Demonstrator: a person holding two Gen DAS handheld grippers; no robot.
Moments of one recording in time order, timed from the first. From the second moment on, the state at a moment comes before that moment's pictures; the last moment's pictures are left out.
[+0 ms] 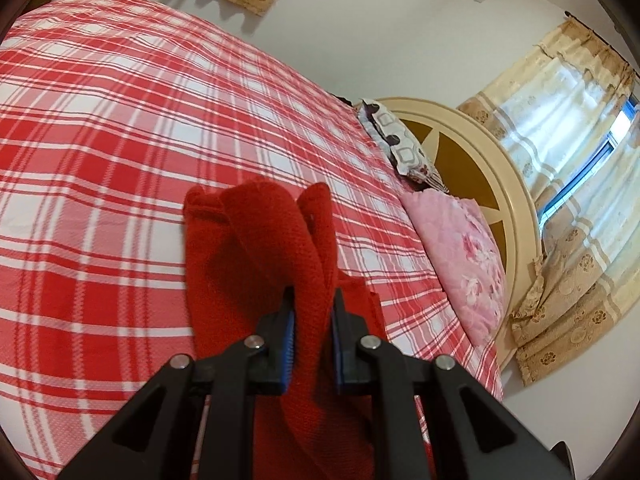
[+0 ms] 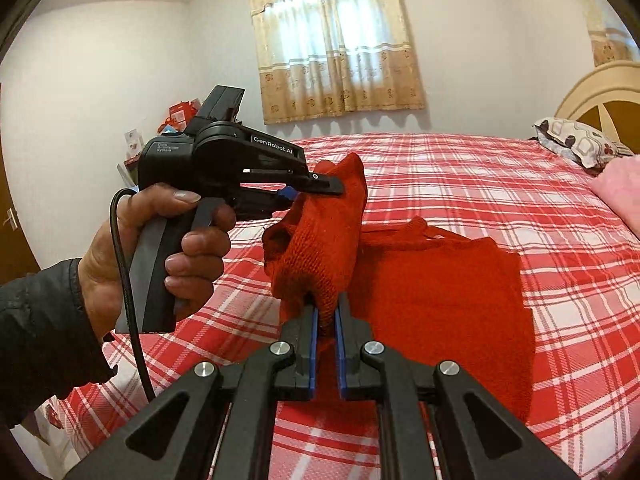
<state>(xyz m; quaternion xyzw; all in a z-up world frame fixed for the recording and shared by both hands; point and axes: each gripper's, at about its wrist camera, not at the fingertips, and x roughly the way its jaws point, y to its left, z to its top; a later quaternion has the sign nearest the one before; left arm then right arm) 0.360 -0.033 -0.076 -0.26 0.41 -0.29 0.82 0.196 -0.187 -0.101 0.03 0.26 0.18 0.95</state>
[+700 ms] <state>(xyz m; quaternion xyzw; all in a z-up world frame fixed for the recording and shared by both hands) 0.363 -0.091 -0.076 -0.23 0.43 -0.32 0.81 0.180 -0.232 -0.105 0.07 0.29 0.17 0.94</state>
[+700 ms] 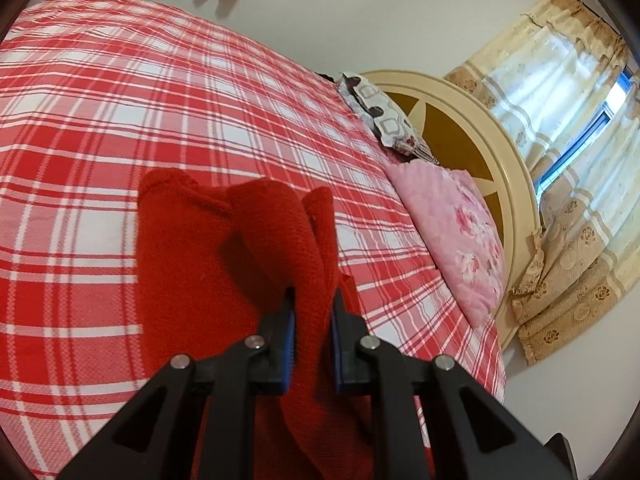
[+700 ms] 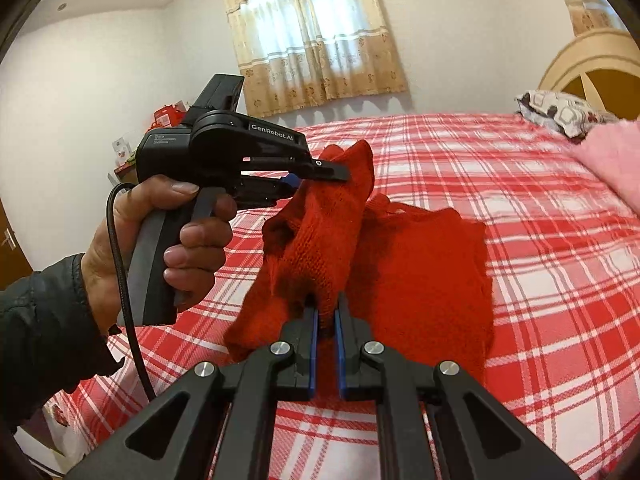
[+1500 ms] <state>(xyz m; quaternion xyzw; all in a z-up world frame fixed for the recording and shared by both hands) 0.365 -0.165 -0.090 -0.13 0.46 -0.33 0.81 0.190 -0.306 -0.152 0.21 0.36 0.13 0.90</state>
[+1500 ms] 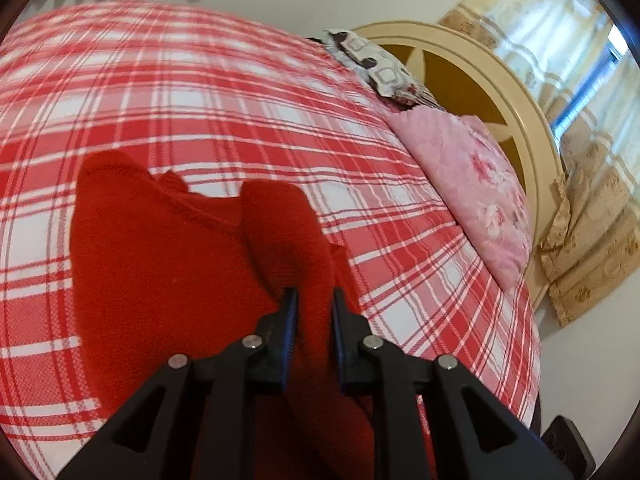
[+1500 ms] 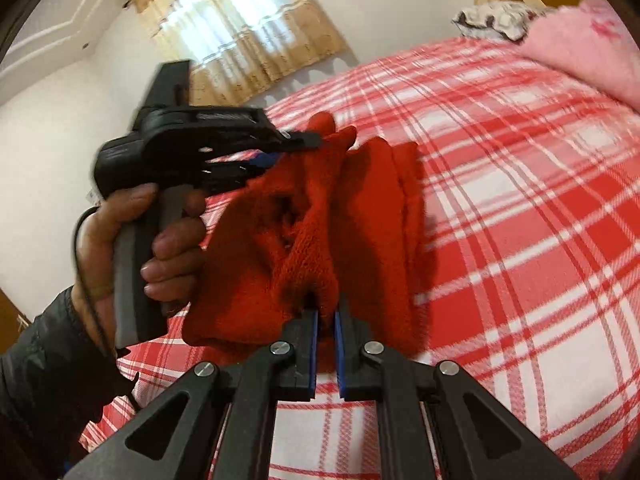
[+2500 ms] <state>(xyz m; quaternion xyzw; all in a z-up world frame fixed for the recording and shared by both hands) 0.281 -0.085 -0.128 -0.06 0.36 -0.27 0.89 0.301 -0.313 -0.130 0.19 0.41 0.10 0.89</state>
